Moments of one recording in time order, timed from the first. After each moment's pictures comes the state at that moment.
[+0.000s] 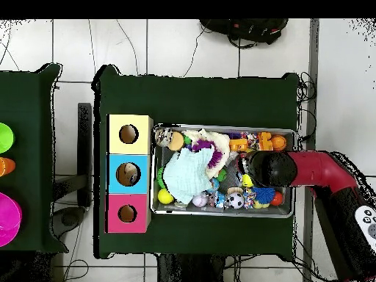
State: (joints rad) arm -0.92 -0.57 0.59 1.60 -0.73 0.77 1.45
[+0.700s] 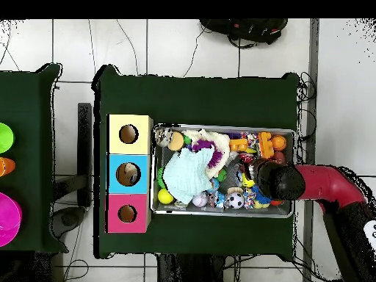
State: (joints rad) arm -0.97 -0.61 0.56 1.71 -0.75 0.57 1.45
